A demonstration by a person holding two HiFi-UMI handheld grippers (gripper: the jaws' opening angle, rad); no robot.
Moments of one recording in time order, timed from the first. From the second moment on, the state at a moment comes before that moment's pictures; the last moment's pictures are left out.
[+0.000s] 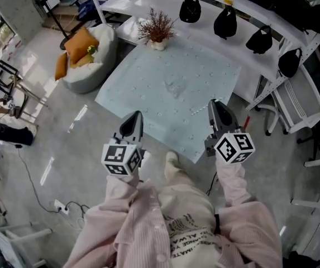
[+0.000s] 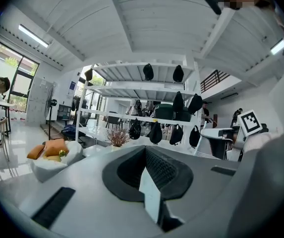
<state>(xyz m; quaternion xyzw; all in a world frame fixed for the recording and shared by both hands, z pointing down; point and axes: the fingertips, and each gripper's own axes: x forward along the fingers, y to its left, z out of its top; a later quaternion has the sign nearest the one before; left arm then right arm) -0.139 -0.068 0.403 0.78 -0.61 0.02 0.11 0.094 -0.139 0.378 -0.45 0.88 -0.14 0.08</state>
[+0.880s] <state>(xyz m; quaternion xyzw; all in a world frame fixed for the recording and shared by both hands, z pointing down) -0.157 -0.231 0.446 0.78 -0.60 0.04 0.17 0.063 -0.308 0.392 -0.45 0.87 -0.16 0.08</state>
